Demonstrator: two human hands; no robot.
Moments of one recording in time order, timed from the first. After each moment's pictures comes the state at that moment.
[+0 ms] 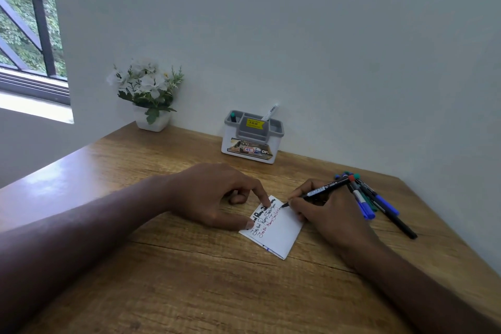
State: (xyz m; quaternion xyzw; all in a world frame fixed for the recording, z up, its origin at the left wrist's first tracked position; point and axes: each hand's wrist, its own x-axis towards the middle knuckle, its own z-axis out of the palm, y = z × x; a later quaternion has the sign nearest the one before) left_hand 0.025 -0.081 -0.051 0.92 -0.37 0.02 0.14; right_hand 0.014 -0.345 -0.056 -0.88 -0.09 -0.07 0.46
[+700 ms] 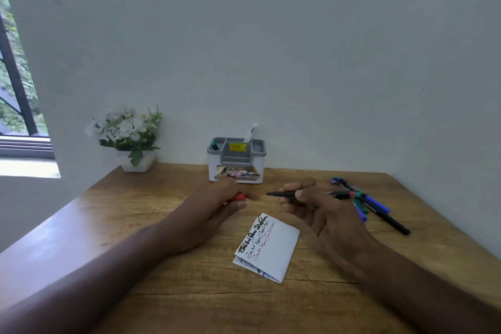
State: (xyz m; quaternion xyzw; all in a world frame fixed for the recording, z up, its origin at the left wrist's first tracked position) left_hand 0.032 -0.088 -0.060 0.89 -0.34 0.17 0.25; right_hand 0.004 -0.347 -0.044 -0.56 -0.10 0.00 0.82
